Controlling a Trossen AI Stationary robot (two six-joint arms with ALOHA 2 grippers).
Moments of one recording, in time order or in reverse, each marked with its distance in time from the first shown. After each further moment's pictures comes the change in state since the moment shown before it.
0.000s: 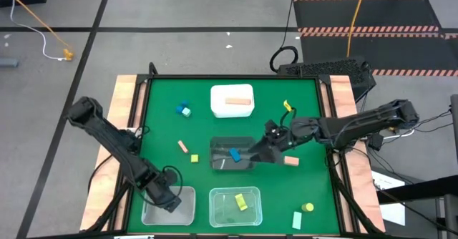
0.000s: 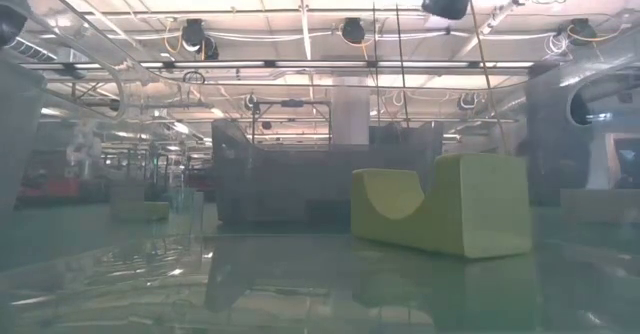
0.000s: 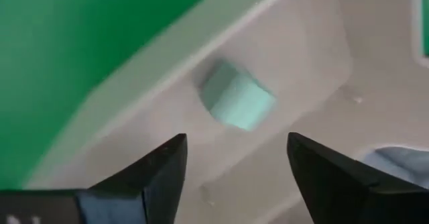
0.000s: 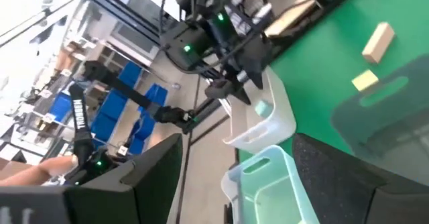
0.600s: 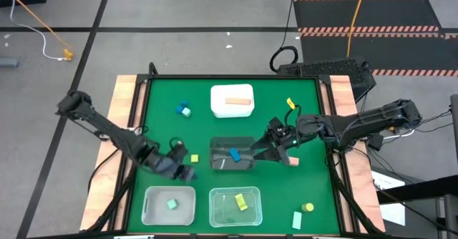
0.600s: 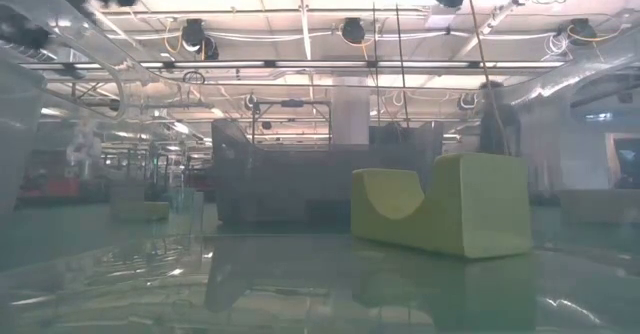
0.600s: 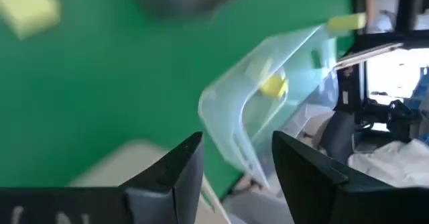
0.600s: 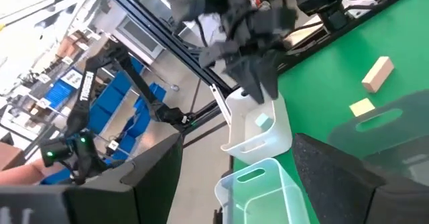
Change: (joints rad) left arm 0.238 -0.210 0.000 0.162 -0.351 0.151; right arm -0.007 -0.052 0.000 -0.017 0.000 -0.122
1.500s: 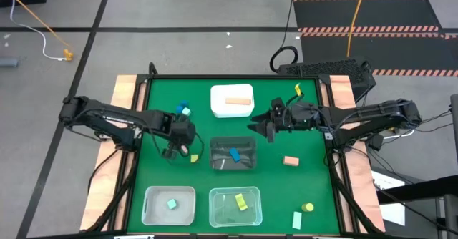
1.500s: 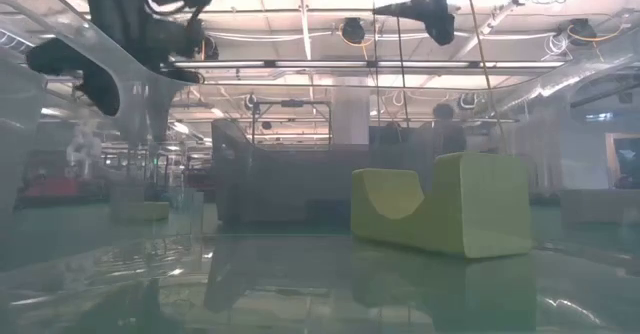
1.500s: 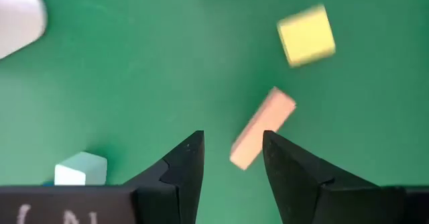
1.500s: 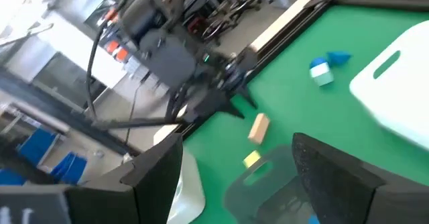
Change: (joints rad) left arm 0.484 0.078 0.000 -0.462 0.080 1.931; right arm -0.121 0.000 0.000 -0.074 0.289 -0.016
